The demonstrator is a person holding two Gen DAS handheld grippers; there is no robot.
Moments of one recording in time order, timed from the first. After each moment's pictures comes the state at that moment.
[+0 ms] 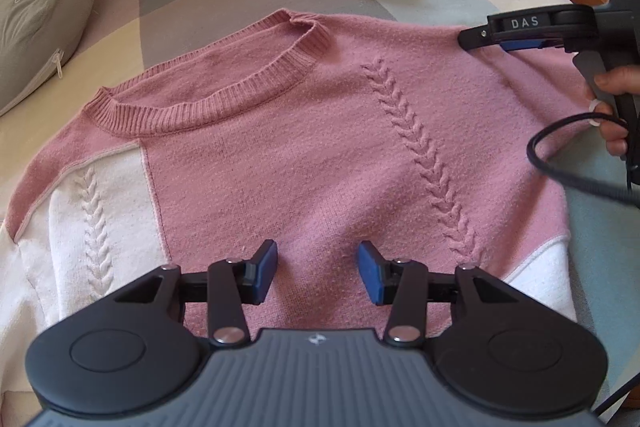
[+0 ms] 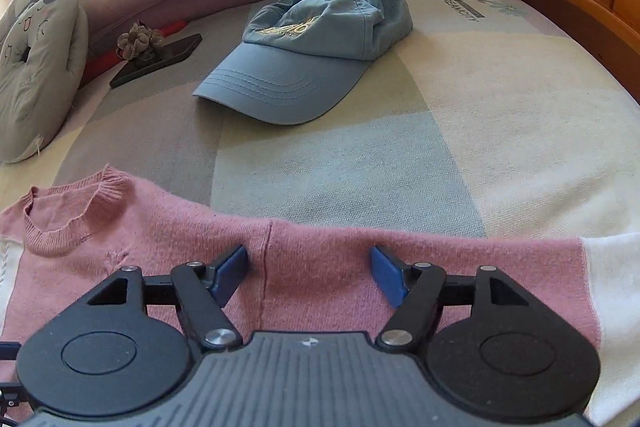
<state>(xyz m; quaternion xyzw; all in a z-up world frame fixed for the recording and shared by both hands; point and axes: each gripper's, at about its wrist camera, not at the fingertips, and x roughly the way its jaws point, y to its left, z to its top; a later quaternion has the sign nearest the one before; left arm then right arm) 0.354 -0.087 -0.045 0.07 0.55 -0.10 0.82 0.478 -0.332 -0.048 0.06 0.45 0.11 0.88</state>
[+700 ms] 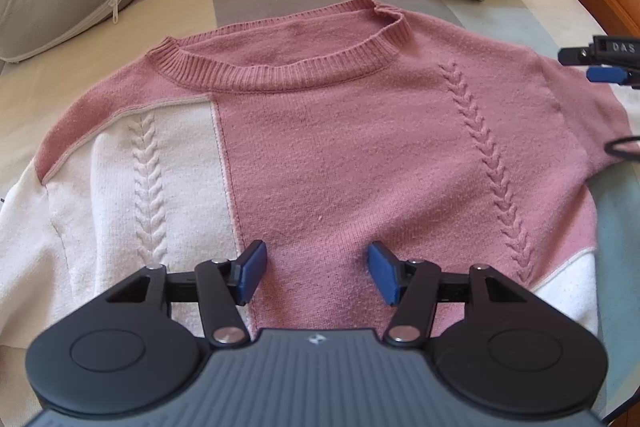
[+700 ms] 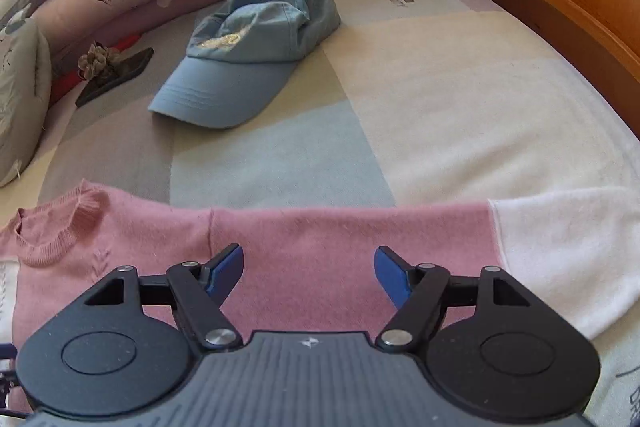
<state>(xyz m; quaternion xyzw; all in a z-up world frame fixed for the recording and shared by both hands) 0.355 -0.047 -0.046 0.02 0.57 -0.05 0.82 0.469 -0.360 -0.022 0.07 0.47 0.05 0.88</state>
